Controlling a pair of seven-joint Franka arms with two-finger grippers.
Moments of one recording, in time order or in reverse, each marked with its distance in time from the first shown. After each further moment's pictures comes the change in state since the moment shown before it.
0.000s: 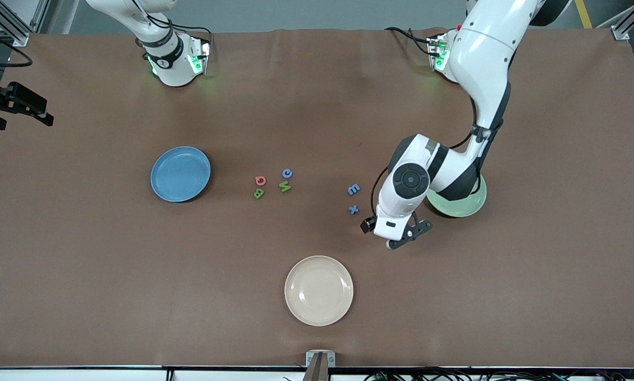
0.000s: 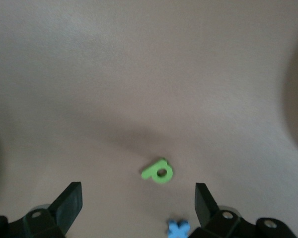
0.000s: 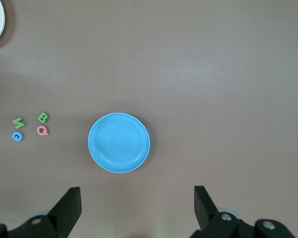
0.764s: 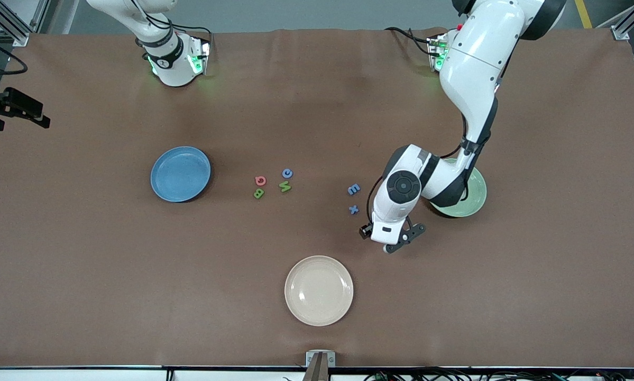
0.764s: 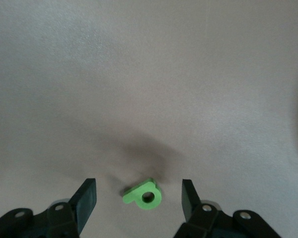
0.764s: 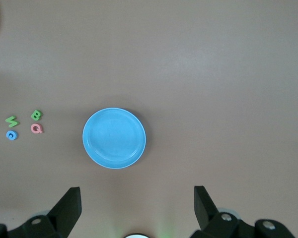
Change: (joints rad) left arm -0.008 0.069 0.001 0.005 0.009 0.100 -0.067; right arm -0.025 0.039 -0.008 0.008 0.000 -0.011 0.000
